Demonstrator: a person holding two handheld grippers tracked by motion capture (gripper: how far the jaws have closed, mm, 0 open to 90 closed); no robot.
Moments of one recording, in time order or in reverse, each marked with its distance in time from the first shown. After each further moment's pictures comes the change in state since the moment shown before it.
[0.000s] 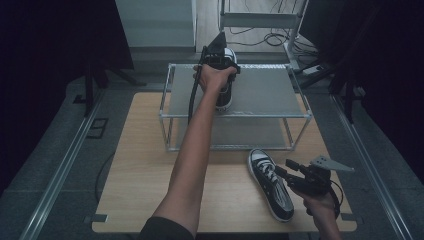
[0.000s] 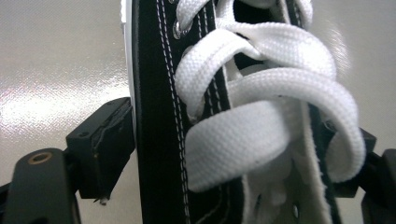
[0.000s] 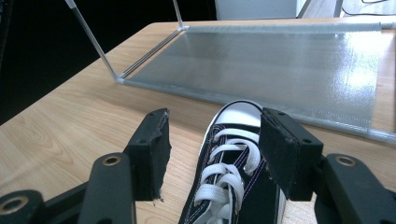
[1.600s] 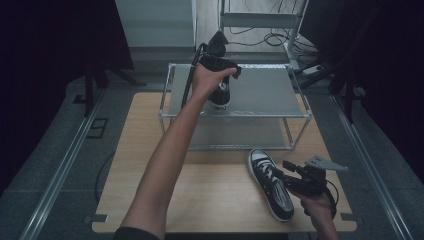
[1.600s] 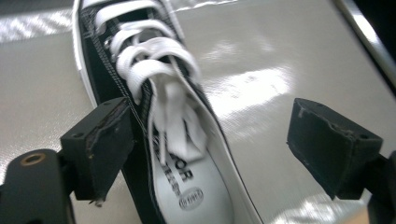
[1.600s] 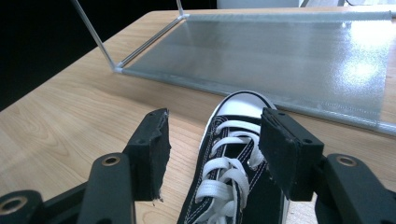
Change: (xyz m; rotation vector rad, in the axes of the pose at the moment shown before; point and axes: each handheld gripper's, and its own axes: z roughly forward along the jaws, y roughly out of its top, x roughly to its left) left arm 0.008 -0.027 -0.039 -0.167 -0.189 0.232; right arm 0.002 -0.004 0.010 0.045 -0.005 -0.013
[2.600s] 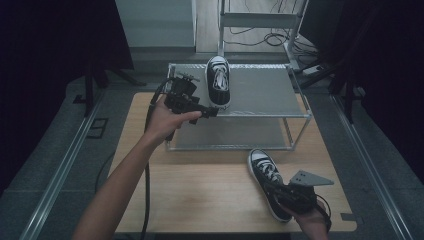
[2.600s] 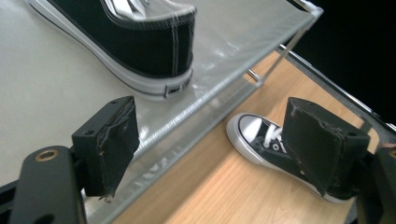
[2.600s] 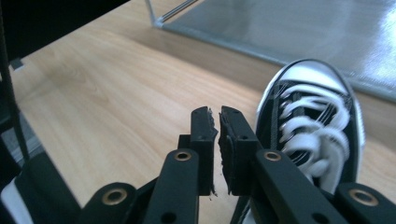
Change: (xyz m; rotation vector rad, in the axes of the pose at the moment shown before) left arm 0.034 -0.129 -0.075 -0.093 -0.266 0.262; right arm 0.044 -0.022 -0.004 0.109 0.083 -0.137
